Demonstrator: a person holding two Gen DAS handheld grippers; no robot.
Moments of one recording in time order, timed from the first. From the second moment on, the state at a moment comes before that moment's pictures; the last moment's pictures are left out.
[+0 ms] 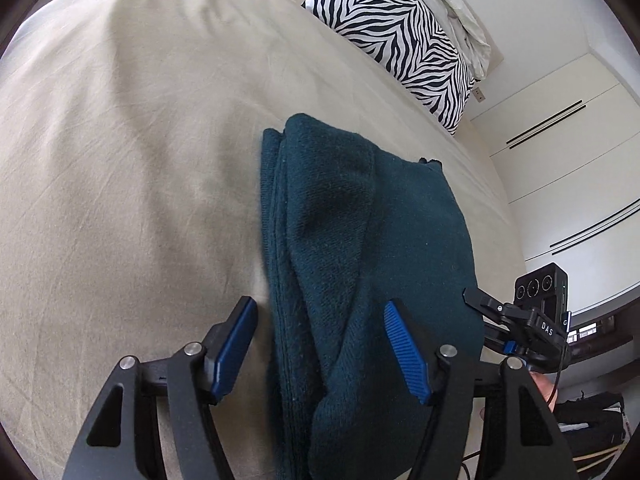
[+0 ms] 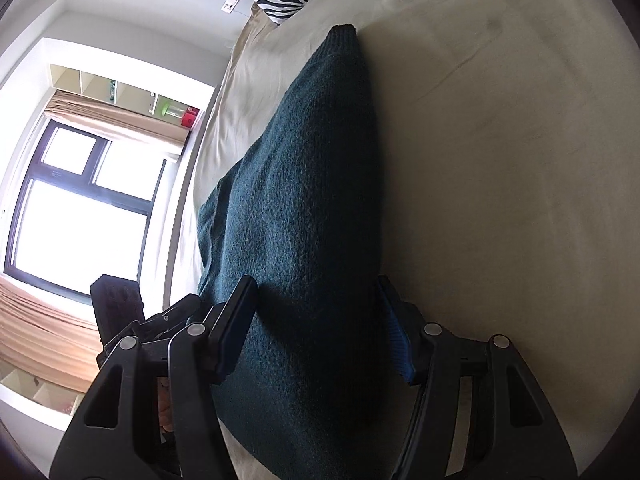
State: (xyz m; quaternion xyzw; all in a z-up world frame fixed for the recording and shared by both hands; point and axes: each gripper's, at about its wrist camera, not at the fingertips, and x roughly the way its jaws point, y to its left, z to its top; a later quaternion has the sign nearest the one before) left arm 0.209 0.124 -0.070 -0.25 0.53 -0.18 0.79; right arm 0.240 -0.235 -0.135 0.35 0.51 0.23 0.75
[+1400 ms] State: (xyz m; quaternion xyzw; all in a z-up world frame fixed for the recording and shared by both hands) left arm 0.196 0.029 -0.024 -0.17 0.46 -0.17 0.85; right arm 0.194 -0.351 -0.083 0.31 0.43 0.12 0.84
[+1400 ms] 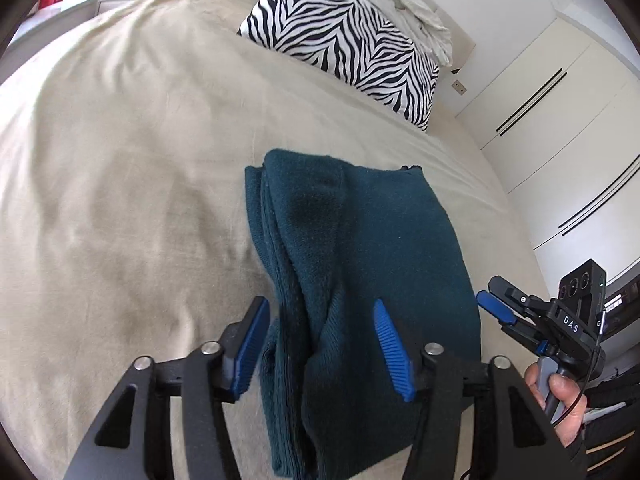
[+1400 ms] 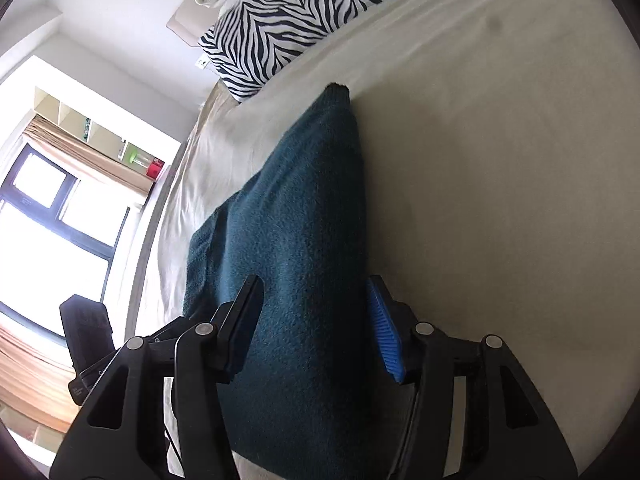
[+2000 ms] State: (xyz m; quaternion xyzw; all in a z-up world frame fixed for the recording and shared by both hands) left arm -0.050 0.007 0.124 0.00 0.20 -0.03 0.98; right arm -0.092 -0.259 0.126 0.03 0.17 0.05 0.98
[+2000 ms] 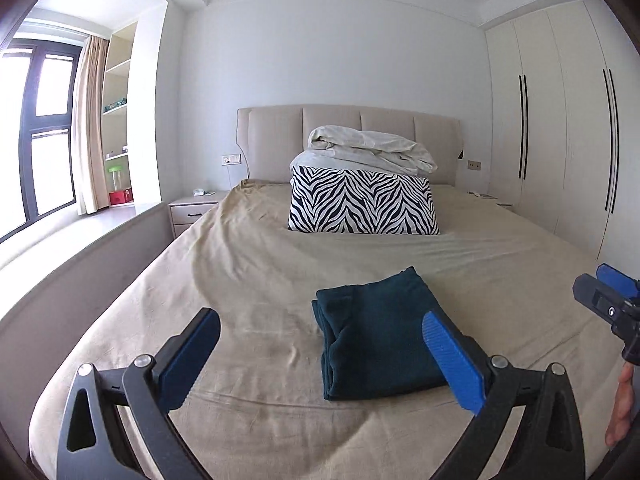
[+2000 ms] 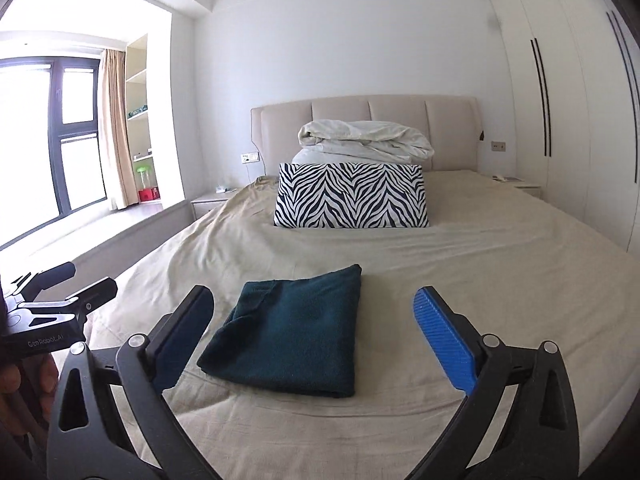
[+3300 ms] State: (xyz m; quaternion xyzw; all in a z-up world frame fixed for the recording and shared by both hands) left arm -0.041 0.002 0.060 -0.01 0.33 0.01 0.94; right arm -0.091 -0.245 0.065 0.05 0.33 -0.01 0.94
